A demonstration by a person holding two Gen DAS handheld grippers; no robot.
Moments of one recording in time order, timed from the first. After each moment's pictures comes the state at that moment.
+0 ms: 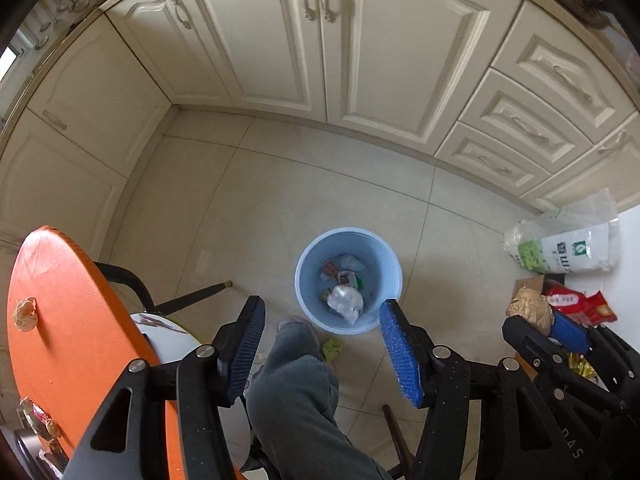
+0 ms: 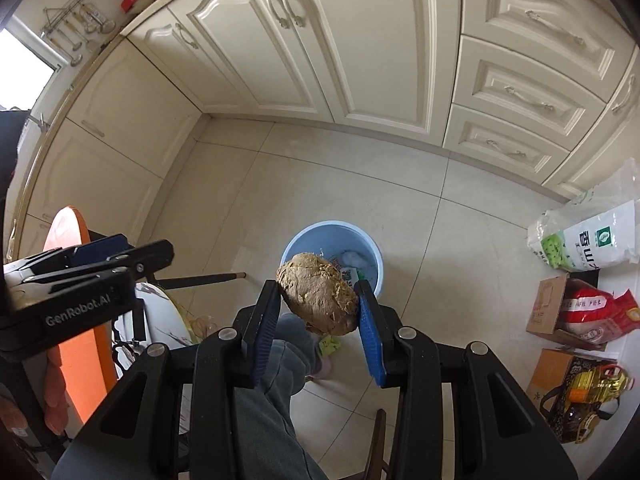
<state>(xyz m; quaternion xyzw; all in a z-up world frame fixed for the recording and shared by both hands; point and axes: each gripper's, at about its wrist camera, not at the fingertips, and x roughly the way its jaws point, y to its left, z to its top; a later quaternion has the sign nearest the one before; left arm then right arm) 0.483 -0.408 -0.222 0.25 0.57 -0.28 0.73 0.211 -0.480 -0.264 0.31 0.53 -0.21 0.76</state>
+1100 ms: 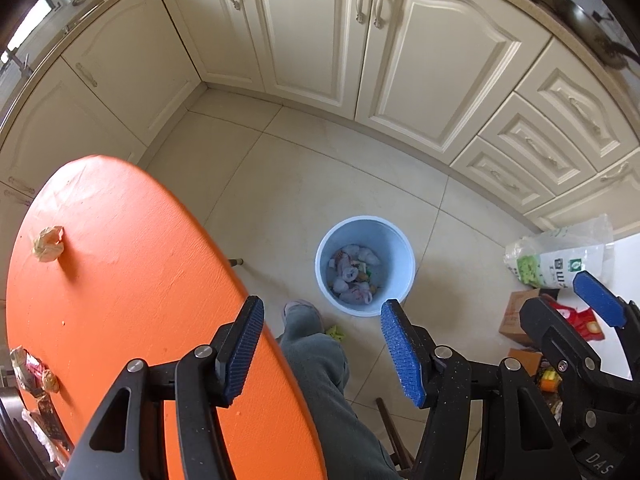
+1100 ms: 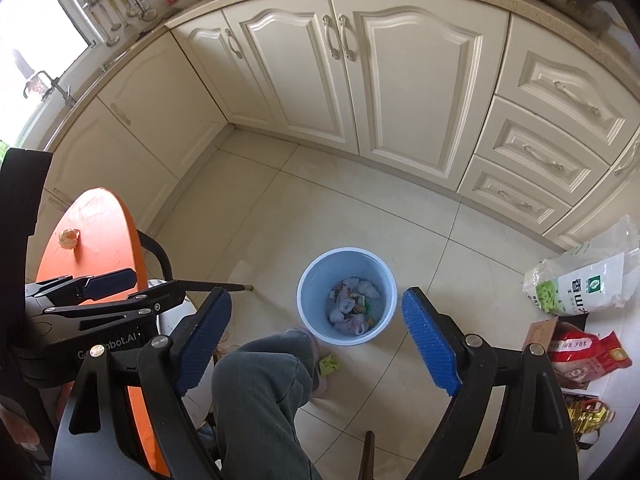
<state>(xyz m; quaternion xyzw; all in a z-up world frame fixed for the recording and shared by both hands) 0.470 -0.304 -0.186 0.20 0.58 -0.25 0.75 0.240 -0.417 -0.212 0.23 0.50 -0.20 0.81</state>
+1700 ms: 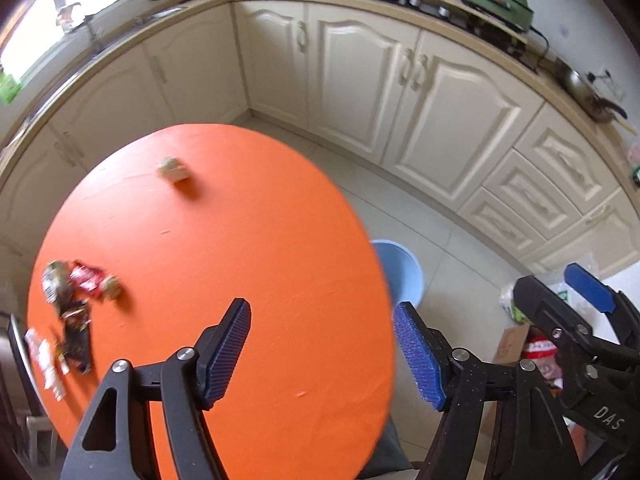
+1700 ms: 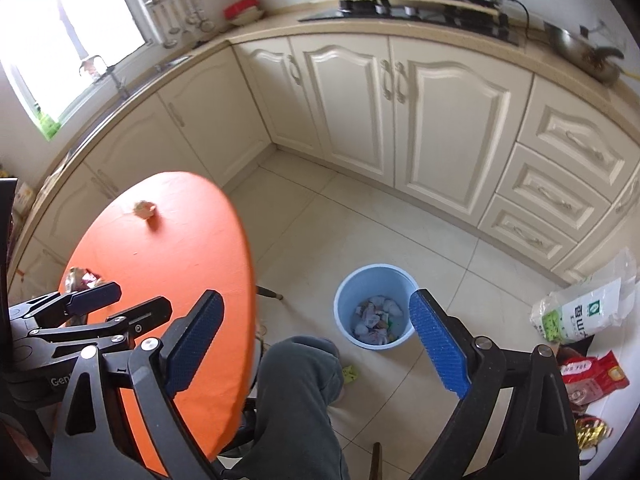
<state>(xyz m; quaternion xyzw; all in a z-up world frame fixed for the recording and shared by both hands) 0.362 -0.110 -0.098 0.11 0.52 -0.22 0.82 0.212 -0.309 -0.143 0.18 0.45 -0.15 0.86</state>
